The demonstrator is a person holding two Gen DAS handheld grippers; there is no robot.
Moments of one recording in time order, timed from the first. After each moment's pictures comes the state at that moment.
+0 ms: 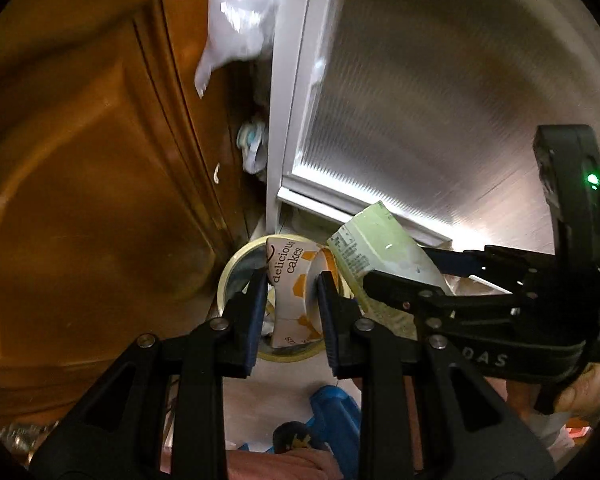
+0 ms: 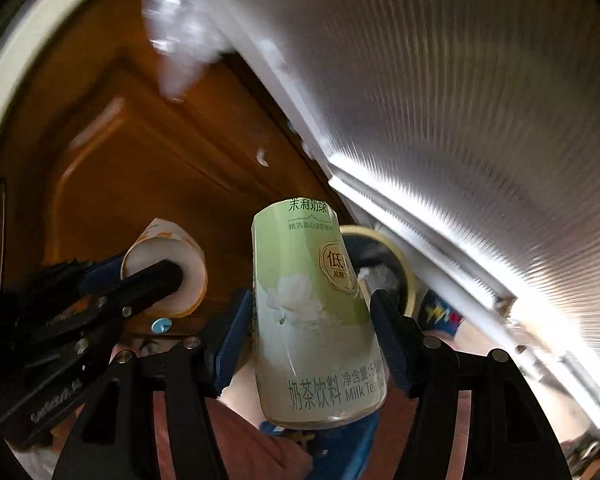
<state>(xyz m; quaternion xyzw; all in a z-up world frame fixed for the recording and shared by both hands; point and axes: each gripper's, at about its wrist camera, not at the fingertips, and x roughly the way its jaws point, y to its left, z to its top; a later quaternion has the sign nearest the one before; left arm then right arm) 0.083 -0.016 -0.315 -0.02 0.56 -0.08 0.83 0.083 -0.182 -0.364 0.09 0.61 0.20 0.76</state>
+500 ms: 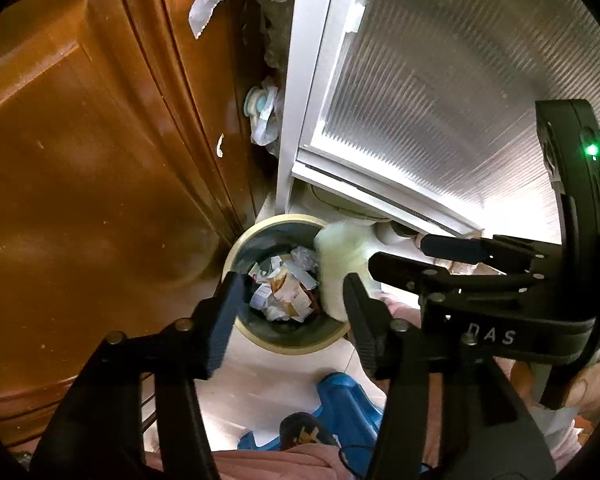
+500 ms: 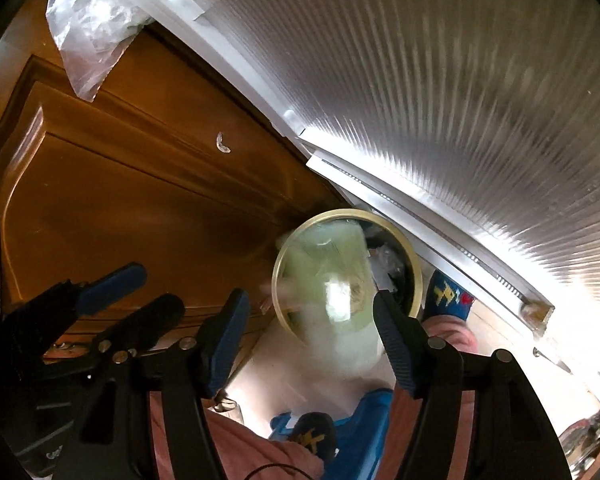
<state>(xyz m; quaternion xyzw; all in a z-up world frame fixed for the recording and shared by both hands) 0.105 -0.013 -0.353 -0.01 0.60 -0.08 0.80 0.120 -0.178 -0.419 0.11 0.65 0.17 0.73</state>
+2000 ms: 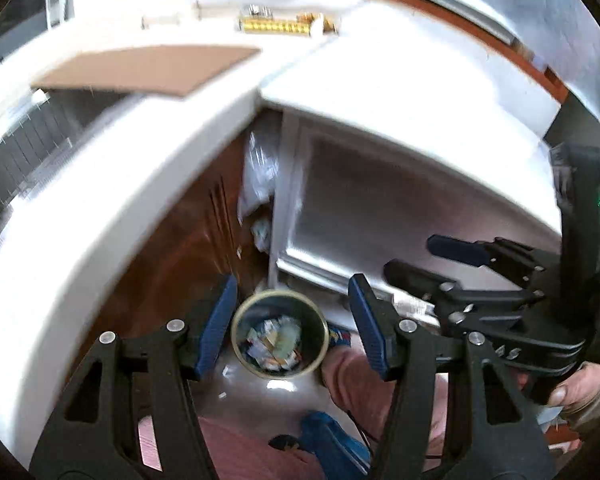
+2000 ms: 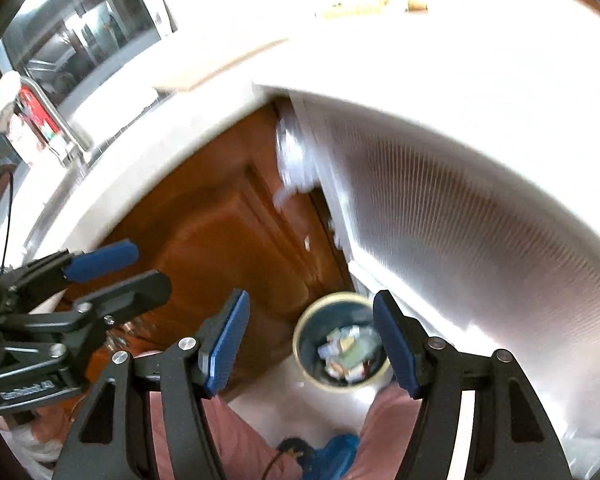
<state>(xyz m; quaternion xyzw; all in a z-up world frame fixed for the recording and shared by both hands) 0.030 0.003 -0.120 -0.03 0.45 -0.08 0.89 0.054 -0.176 -0.147 0.03 0.49 0.21 0.85</state>
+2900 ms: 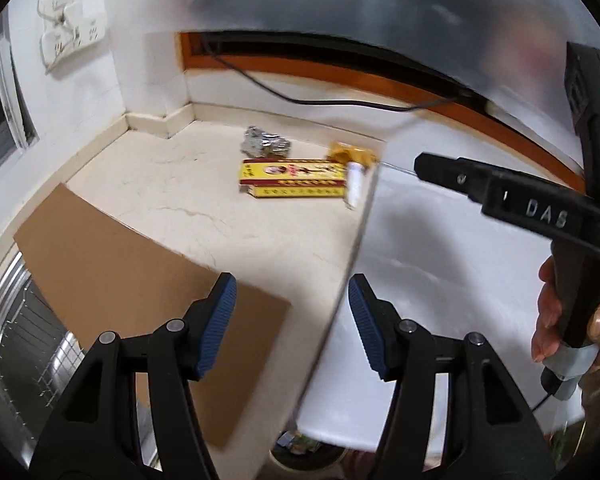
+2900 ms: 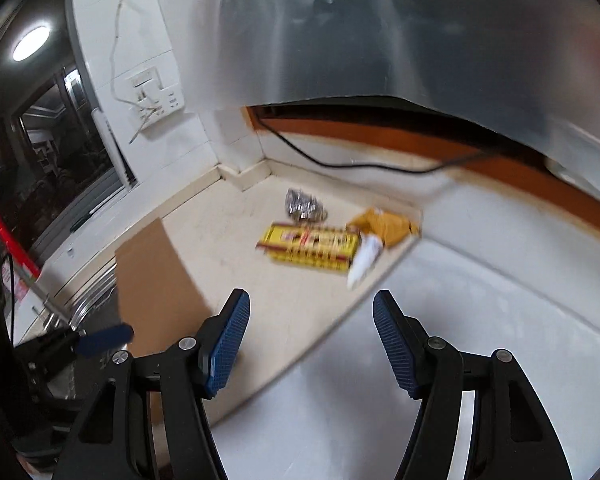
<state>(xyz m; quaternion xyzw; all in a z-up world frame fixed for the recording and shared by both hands) 0.334 0.007 0.007 -0.01 0.42 -0.04 0.91 0.396 -0.206 0.049 0.05 0.38 0.19 0.90</state>
